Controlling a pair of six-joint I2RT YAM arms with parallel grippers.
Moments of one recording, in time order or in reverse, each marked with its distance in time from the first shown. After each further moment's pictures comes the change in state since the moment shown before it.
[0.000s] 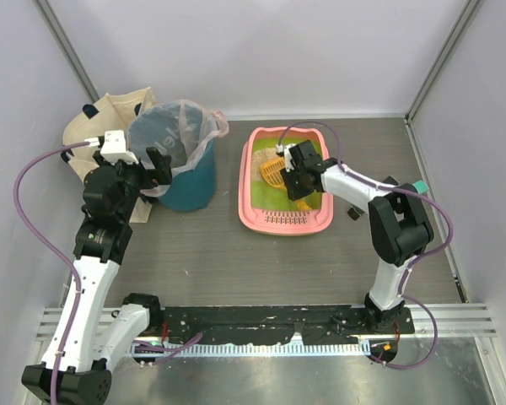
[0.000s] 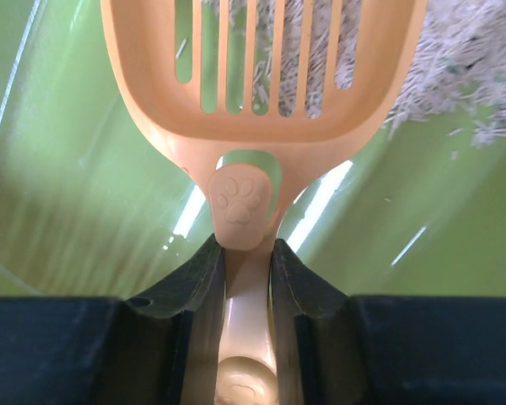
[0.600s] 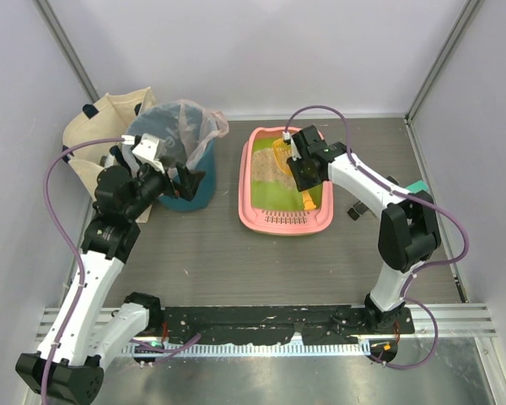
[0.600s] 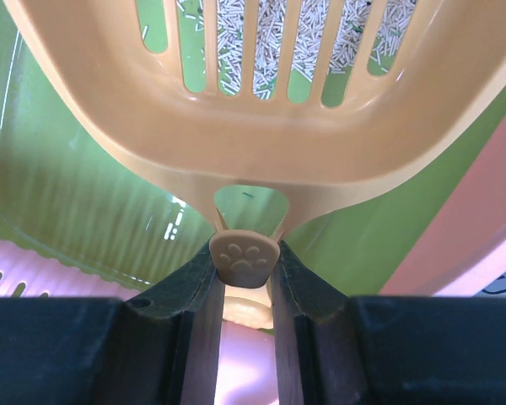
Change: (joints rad) left arm -0.090 0.030 -0.022 0.045 0.362 0.079; right arm 0.000 -0.058 0.196 -0.295 0.125 0.056
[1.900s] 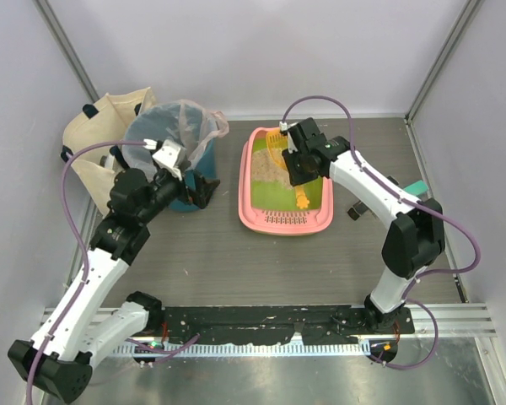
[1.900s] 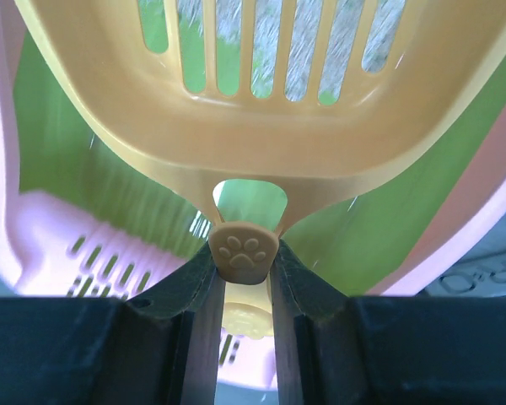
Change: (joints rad) left arm -0.139 0.015 -0.015 0.014 -0.053 0.048; right arm 0.035 -0.048 0.093 -0.033 0.002 0.068
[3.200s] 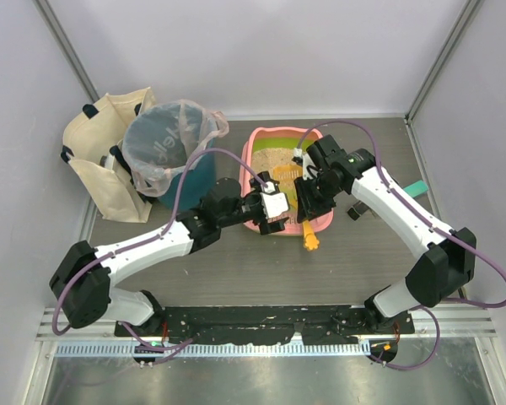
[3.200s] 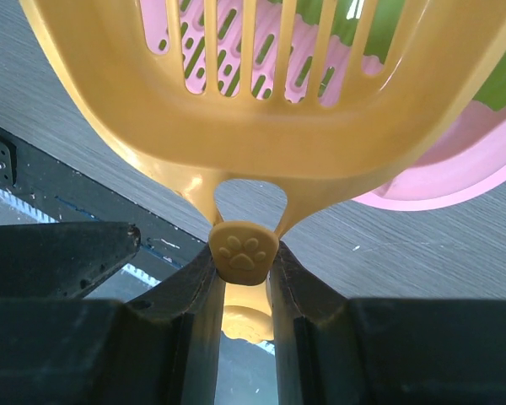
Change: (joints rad) left arm -0.499 0.508 -0.023 0.381 0.031 0.547; right arm 0.006 -0.242 -0.151 -0.351 -0.344 0.113
